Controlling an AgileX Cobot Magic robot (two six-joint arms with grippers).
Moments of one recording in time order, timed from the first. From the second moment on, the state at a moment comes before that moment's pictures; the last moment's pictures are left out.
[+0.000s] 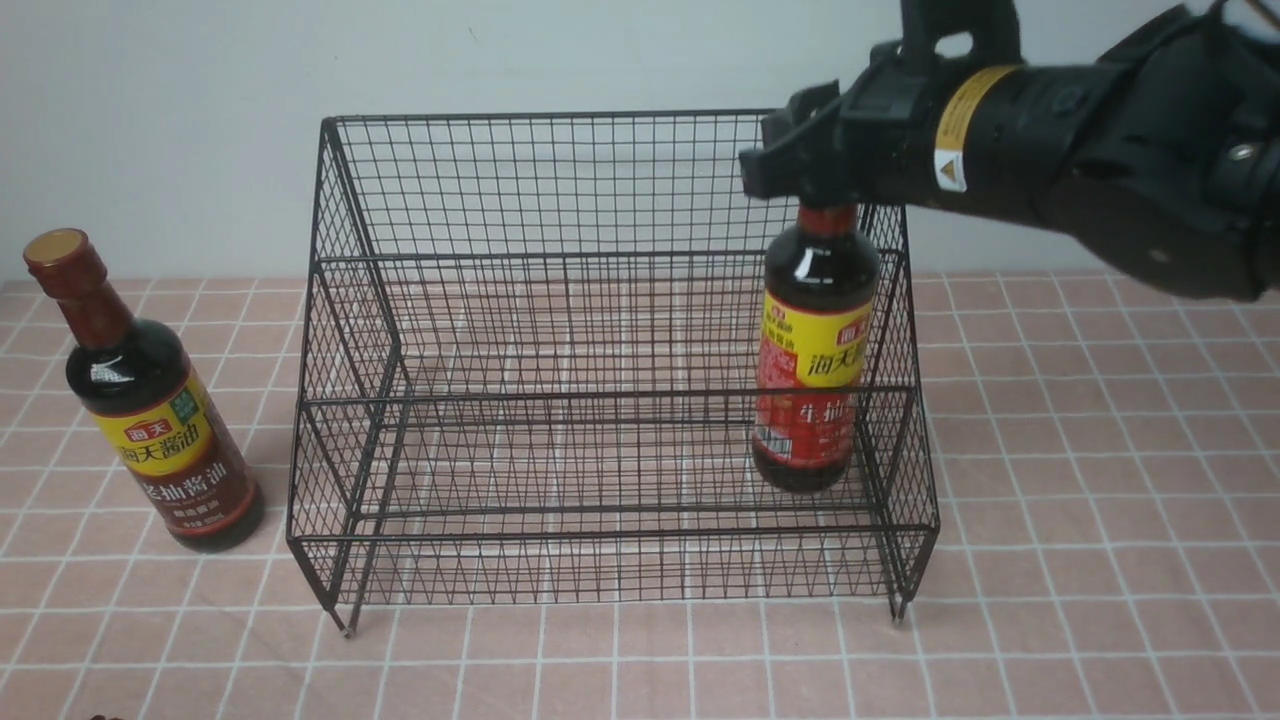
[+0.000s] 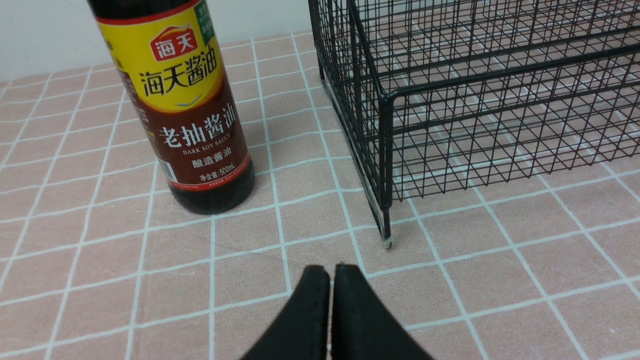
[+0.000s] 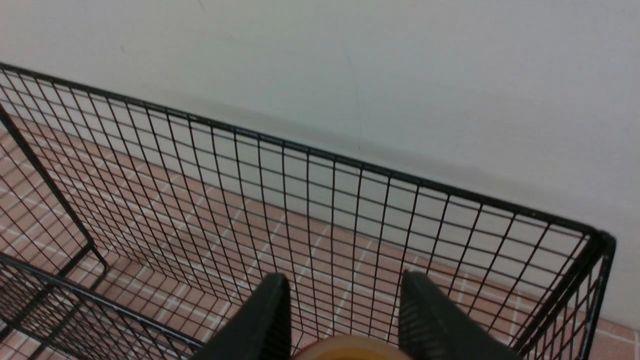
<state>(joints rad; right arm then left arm) 0.54 1.61 -1.30 -0.57 0.32 0.66 -0.12 -0.01 0.02 -0.06 0.38 0.15</state>
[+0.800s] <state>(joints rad) 0.60 1.46 -1.31 -0.62 0.40 0.66 -0.12 -0.01 0.02 -0.06 0.38 0.15</state>
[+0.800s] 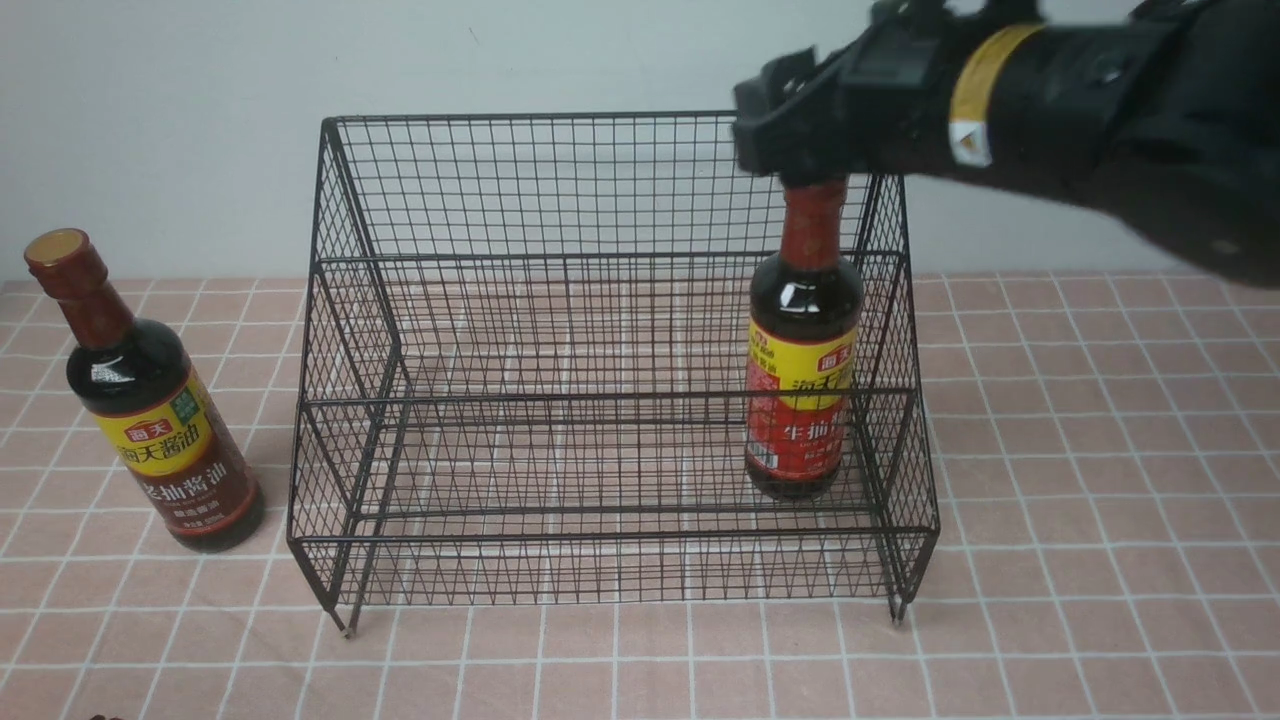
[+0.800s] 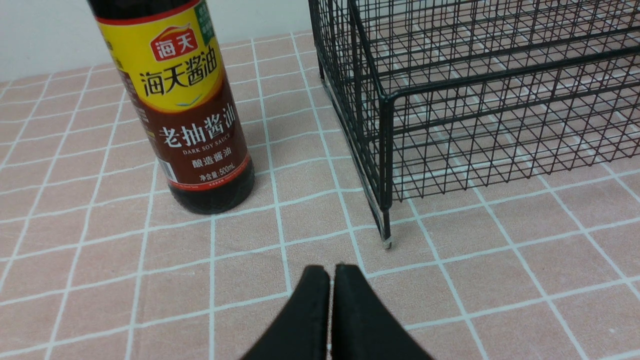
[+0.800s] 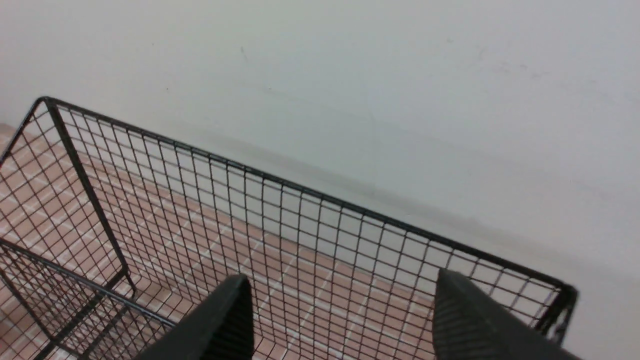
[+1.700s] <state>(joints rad) 0.60 0.54 -1.02 -0.04 0.85 0.33 -0.12 -0.01 0.02 -0.06 0.38 0.15</state>
